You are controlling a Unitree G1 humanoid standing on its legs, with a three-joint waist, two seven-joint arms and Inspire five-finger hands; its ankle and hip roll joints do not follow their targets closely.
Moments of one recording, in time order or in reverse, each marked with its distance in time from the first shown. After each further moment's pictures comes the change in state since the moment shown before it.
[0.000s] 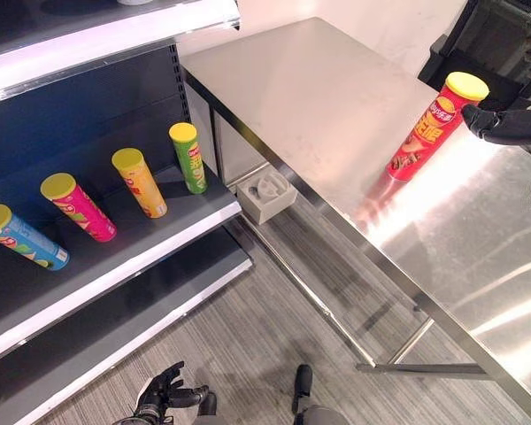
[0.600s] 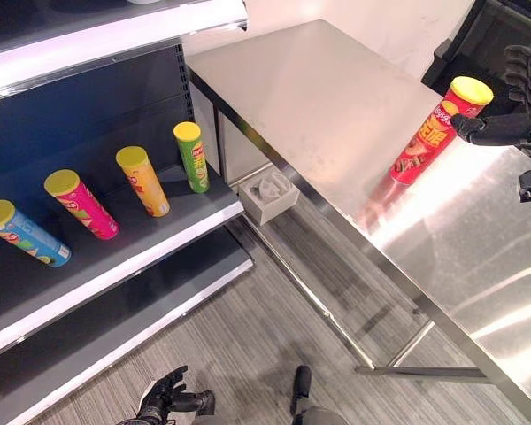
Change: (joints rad) left arm -0.001 0.005 -0.039 0.022 -0.001 0.000 0.000; right arm -0.183 0.027 0.205 0.211 0.091 0.049 0.028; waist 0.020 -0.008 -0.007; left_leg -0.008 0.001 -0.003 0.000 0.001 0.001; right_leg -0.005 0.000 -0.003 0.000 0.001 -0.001
